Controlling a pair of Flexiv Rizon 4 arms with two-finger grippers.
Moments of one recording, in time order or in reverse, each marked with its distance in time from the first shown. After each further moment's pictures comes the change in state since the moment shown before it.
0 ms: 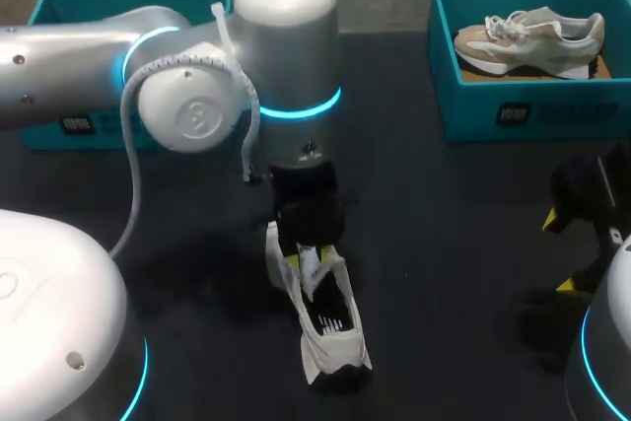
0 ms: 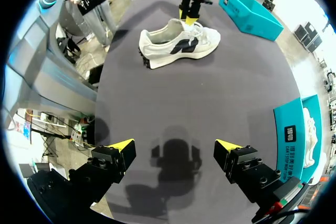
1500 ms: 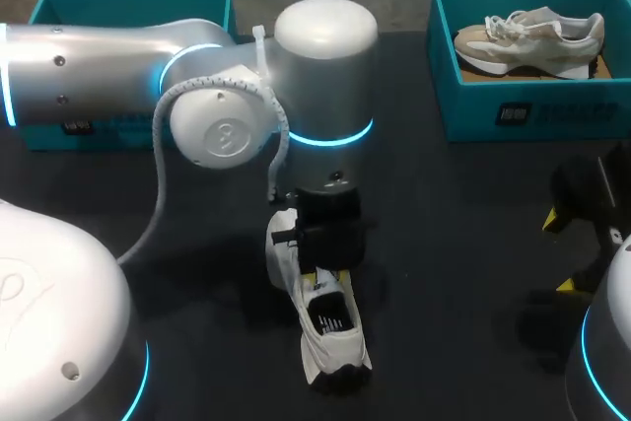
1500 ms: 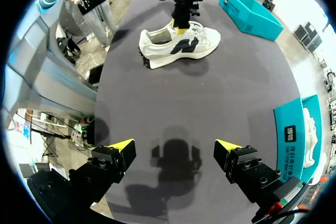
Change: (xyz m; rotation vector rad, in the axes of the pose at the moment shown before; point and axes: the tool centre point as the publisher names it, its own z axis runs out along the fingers) left arm -0.020 -0.019 0.012 -0.026 0.022 0.063; right arm 0.000 0.000 0.000 0.000 0.000 0.000
